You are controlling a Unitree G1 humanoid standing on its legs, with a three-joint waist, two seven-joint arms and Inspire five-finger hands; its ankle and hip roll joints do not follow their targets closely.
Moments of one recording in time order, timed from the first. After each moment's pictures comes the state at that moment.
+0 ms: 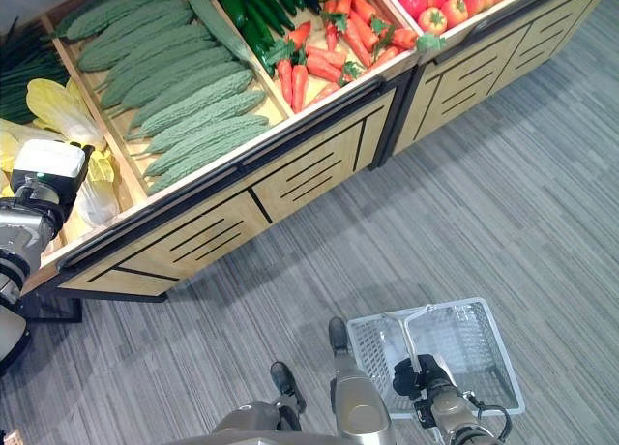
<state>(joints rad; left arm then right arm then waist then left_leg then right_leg) -0.92 0.94 -0.82 1.20 0.69 0.03 0.28 -0.10 -0.37 0.32 1.21 0.13 -0.09 -0.07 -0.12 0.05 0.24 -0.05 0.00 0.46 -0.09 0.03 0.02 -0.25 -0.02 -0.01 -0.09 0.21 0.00</state>
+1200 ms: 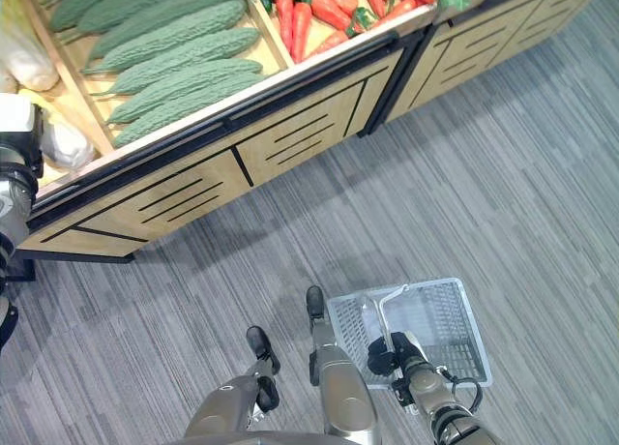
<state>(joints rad) -0.98 0.99 -0.66 1.02 0.59 0.11 0.28 -0.16 -0.33 0.40 1.15 0.13 -0.08 -0.04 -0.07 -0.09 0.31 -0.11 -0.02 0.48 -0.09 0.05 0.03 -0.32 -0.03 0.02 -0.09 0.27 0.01</state>
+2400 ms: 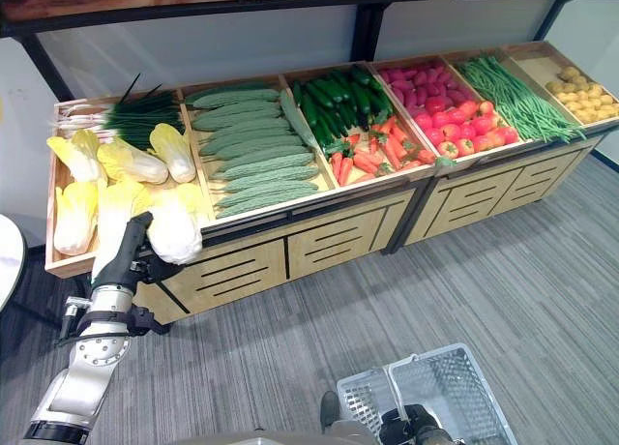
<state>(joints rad) 0.15 0.48 0.02 -0.06 0.15 -0.02 0.21 0.05 -0.27 0.21 1.16 0.05 0.00 -0.03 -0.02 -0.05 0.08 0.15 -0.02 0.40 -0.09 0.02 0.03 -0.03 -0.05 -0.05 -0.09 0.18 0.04</state>
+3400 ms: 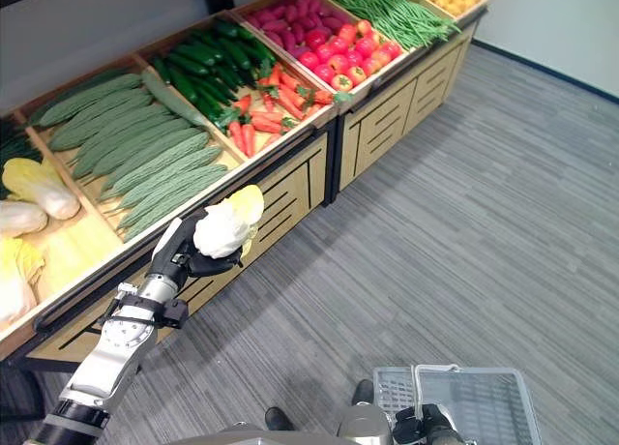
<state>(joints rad) 0.07 0.49 -0.13 -0.05 -0.20 -0.01 0.05 0.05 -0.30 0.17 1.16 0.04 0.01 -0.07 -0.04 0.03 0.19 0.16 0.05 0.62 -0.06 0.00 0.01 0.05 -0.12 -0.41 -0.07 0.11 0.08</state>
